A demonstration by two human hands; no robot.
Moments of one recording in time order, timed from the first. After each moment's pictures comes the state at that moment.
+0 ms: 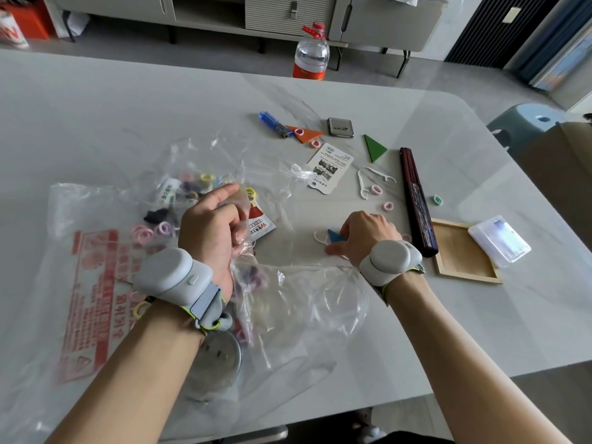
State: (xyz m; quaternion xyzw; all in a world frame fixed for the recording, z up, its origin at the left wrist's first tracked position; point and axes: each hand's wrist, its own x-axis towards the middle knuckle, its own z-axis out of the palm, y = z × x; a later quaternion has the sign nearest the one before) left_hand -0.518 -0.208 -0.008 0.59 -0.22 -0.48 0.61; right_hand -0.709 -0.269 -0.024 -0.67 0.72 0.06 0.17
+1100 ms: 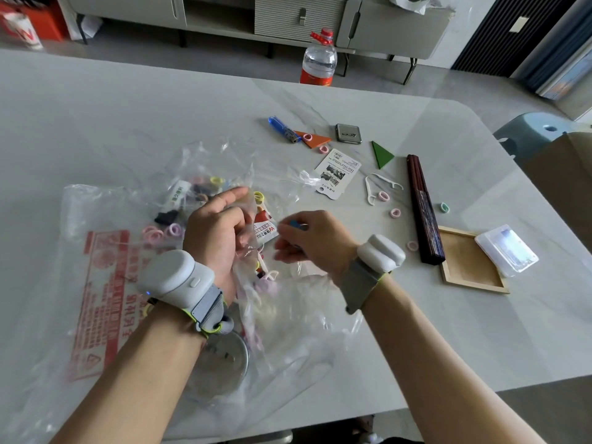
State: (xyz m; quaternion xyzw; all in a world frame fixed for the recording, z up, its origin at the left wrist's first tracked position) left_hand -0.508 -0.207 -0.010 0.58 -0.23 -0.49 0.60; right_hand -0.638 -0.245 -0.011 -0.52 0.56 -0.23 0.60
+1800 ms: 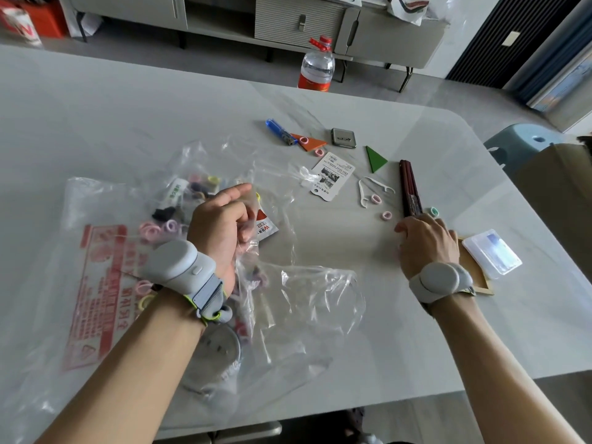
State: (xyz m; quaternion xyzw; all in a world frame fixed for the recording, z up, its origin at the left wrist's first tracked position) left_hand -0.514 -0.209 -0.007 0.58 -0.23 -0.51 0.59; right_hand -0.787 -0.263 -0.024 -0.68 0.73 -0.03 -0.01
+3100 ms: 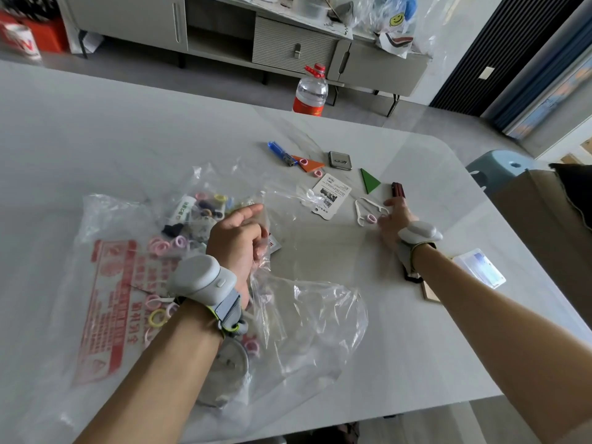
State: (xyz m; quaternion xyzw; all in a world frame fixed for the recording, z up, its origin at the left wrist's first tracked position) left_hand -0.515 -0.209 -0.003 0.55 -0.21 -0.54 0.60; right_hand -0.776 -0.361 -0.038 -0.59 0.77 -0.17 0.18
